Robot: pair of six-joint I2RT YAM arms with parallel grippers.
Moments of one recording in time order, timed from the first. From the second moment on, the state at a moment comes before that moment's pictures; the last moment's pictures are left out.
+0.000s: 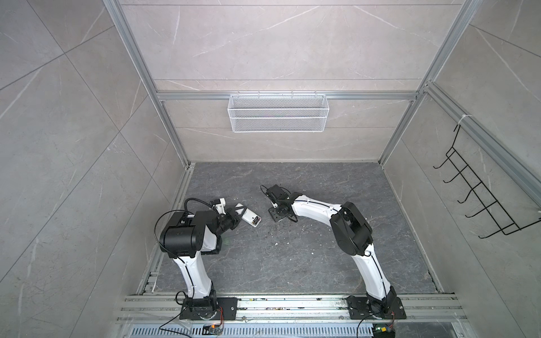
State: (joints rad) left arm -0.01 1.90 0.42 1.26 0.75 -1.16; right arm 0.77 2.27 1.74 -0.60 0.20 0.18
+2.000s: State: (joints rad) left arm -0.20 2.02 0.63 1.26 0.89 -1.19; right arm 0.76 1.96 1.26 -0.47 0.21 0.29
